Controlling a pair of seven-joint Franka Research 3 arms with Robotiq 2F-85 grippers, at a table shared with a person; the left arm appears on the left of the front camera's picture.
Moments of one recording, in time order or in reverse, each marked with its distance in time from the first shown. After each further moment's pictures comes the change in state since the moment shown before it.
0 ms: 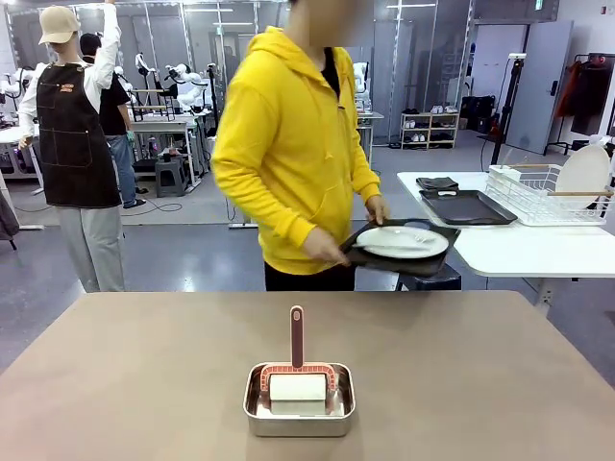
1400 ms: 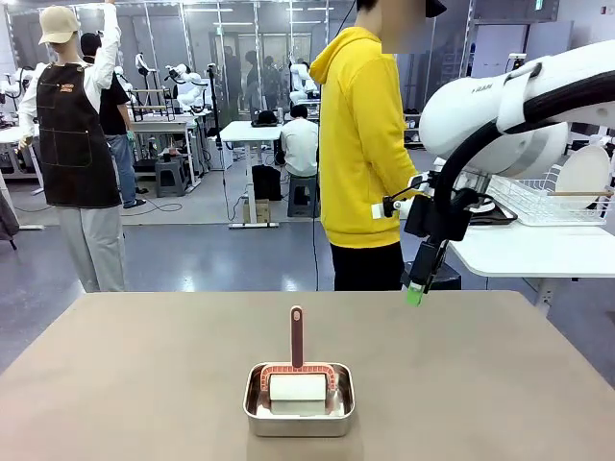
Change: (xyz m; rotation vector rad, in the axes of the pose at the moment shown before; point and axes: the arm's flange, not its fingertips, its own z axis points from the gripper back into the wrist) left arm 0.000 0.000 0.001 -0.002 -0.003 0.001; right arm 0.062 0.173 -0.451 -0.613 1.068 0.743
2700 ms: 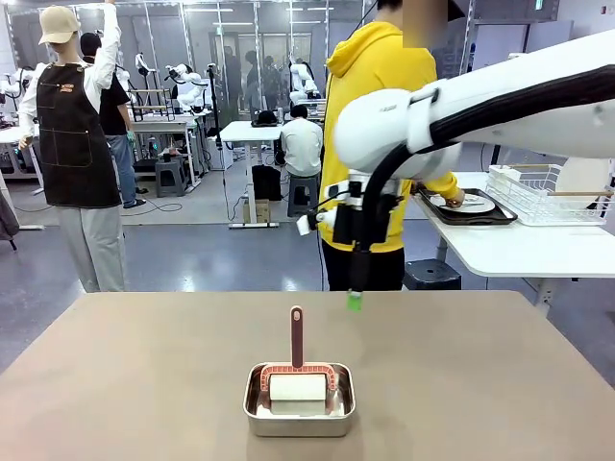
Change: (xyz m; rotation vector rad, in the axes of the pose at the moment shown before) left arm 0.000 0.000 0.000 0.000 0.001 0.000; right arm 0.124 0.038 -0.047 0.002 0.141 0.352
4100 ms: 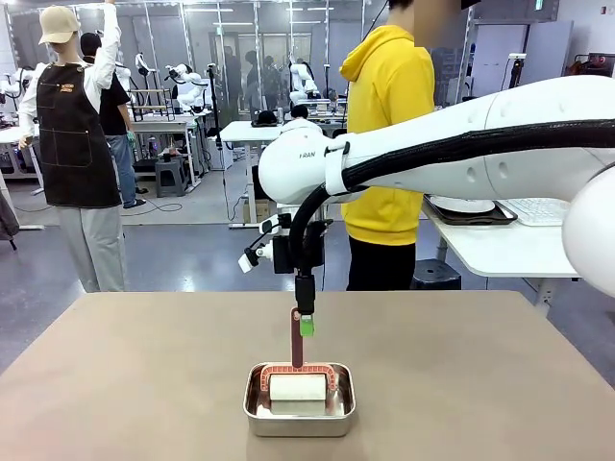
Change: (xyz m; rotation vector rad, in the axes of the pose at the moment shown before) left arm 0.000 0.000 0.000 0.000 0.000 0.000; right arm 0.096 -0.015 -0.061 0.084 0.177 0.114
